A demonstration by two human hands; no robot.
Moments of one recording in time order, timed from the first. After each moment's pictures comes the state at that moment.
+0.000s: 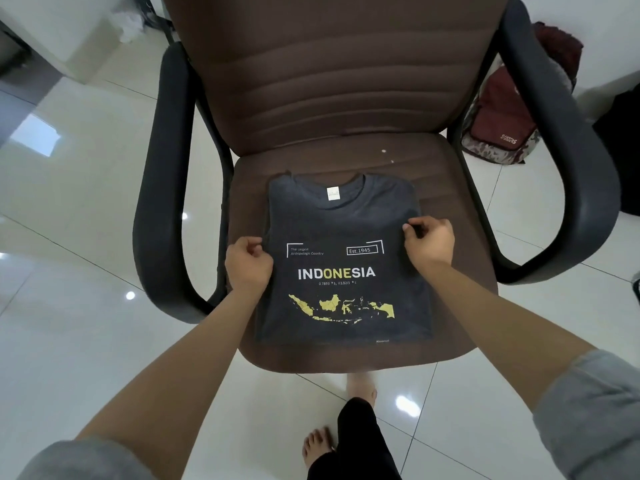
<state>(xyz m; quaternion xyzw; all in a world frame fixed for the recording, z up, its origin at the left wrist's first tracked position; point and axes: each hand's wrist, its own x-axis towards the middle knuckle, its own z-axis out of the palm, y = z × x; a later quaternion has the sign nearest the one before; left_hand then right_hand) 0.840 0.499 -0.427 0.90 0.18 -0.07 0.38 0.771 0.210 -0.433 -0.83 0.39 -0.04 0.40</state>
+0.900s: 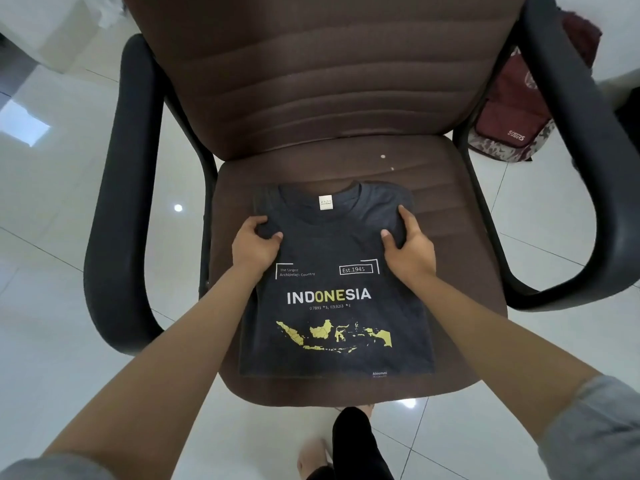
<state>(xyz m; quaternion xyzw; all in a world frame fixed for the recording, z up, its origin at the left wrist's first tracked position) 0.908 0.452 -0.434 0.89 0.15 -0.20 0.39 0.808 0.212 -0.462 -0.84 0.35 0.06 0.41</state>
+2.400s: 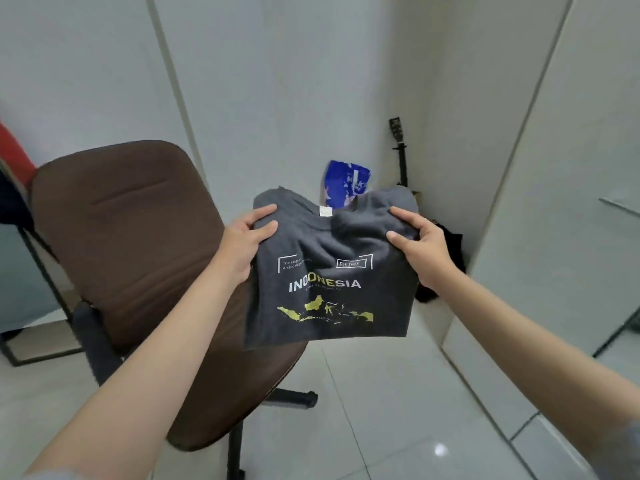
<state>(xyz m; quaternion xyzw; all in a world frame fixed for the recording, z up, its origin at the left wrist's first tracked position) 0.524 0.457 0.050 0.56 -0.36 -0.31 0.67 0.268 0.323 0.025 -0.66 0.33 -0.47 0.50</state>
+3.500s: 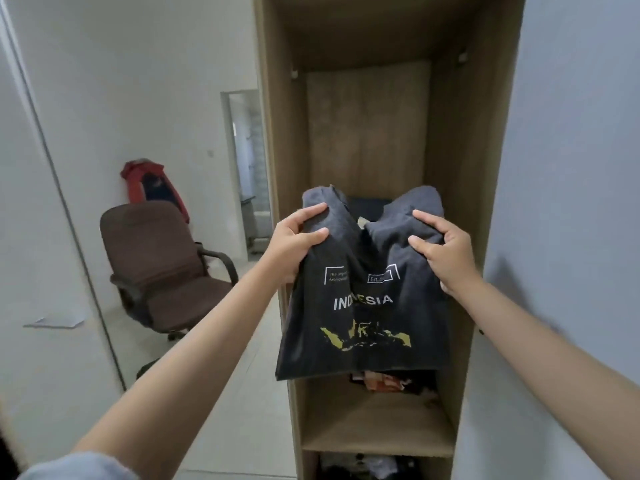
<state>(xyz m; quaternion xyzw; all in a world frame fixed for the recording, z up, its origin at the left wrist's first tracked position) -0.365 0.440 0.189 0.09 -0.68 -0.62 0.38 -0.551 0.605 0.155 -0.40 0.60 -0.70 -0.02</state>
